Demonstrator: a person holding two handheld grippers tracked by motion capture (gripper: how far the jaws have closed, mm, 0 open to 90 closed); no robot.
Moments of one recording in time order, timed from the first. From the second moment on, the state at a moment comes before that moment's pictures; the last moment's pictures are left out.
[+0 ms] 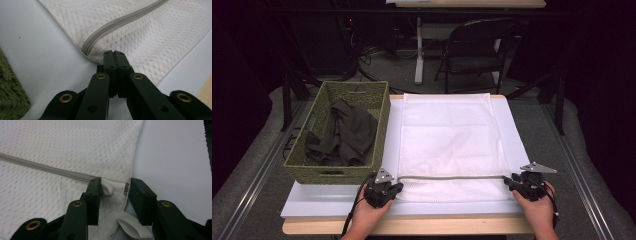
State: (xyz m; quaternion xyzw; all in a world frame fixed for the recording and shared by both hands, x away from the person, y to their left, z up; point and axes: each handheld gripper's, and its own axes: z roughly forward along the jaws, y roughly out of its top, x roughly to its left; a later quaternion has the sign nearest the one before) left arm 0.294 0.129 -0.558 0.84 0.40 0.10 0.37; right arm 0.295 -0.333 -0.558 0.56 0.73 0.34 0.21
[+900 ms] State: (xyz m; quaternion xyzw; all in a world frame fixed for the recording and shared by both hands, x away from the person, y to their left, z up) left arm 0.282 0.144 -0.549 0.83 0.41 0.10 0.36; right arm 0.286 -0.321 -0.552 0.54 0.75 0.32 0.21
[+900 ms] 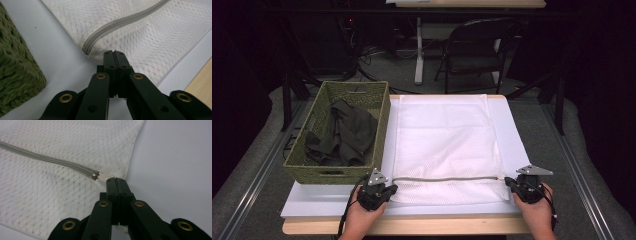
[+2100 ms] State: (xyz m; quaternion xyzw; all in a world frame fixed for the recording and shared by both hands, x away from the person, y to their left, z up) left arm 0.264 0.160 -0.554 0.83 0.43 0.09 0.35; right arm 0.248 -0.325 -0.544 0.55 0.74 0.33 0.19
